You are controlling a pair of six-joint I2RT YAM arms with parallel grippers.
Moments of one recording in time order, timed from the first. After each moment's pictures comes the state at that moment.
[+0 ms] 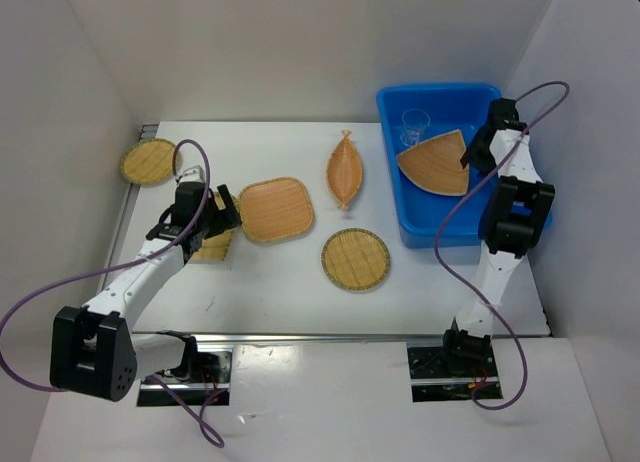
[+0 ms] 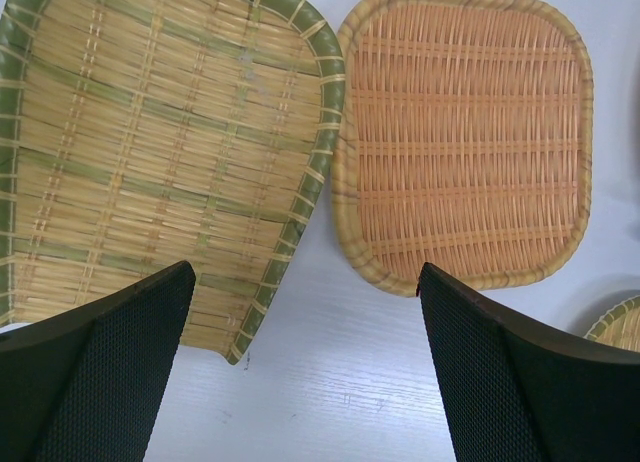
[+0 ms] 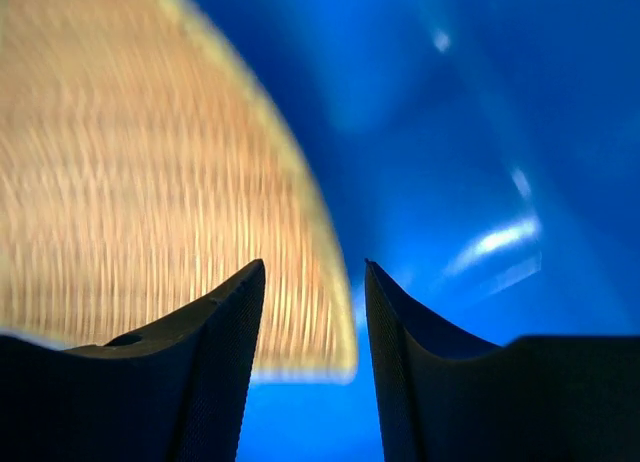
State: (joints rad) left arm -0.16 1.19 0.76 -0.27 -0.15 -0.51; right arm -0.26 2.23 2.00 -0.78 0.08 0.33
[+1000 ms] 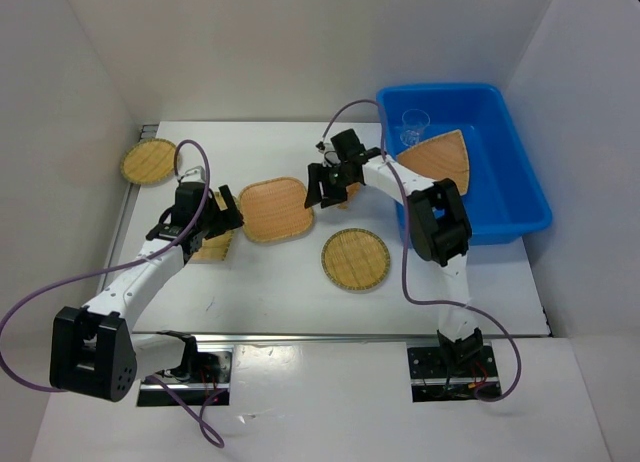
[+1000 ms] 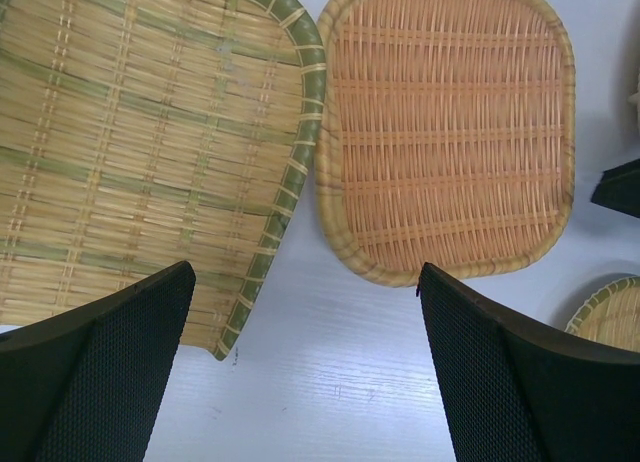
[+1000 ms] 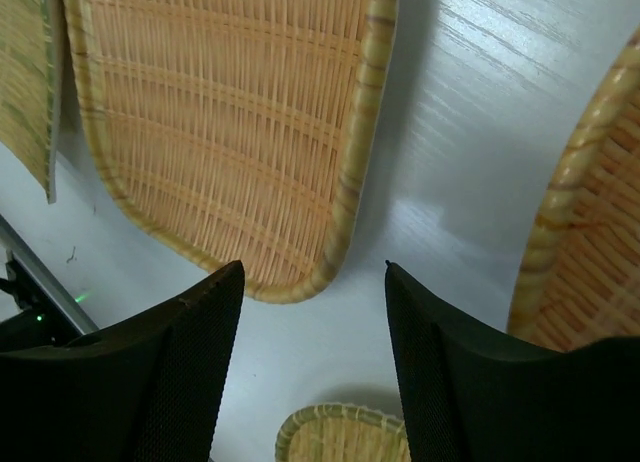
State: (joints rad) left arm -0.16 1.19 0.76 -0.26 -0.11 -0.51; right arm 0.47 2.19 1.74 -0.52 -0.47 0.31
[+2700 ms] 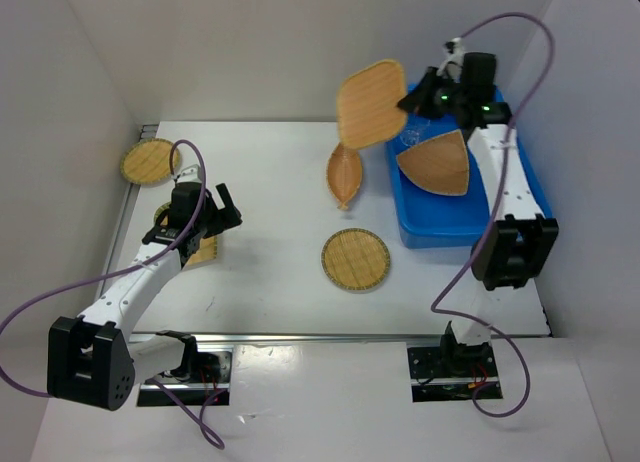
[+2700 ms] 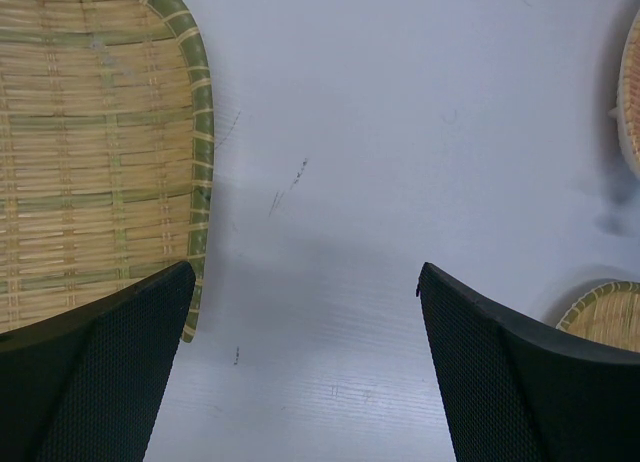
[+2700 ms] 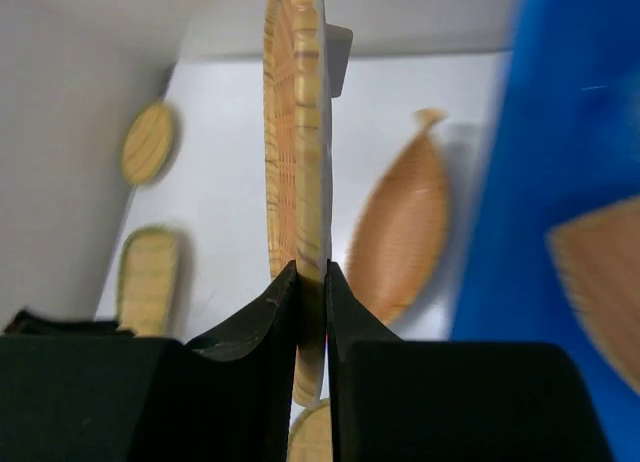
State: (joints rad) left arm -0.16 1.15 0.76 -0.27 -0.12 -0.51; right arm 0.06 1.84 1.93 -0.51 -0.52 0.39
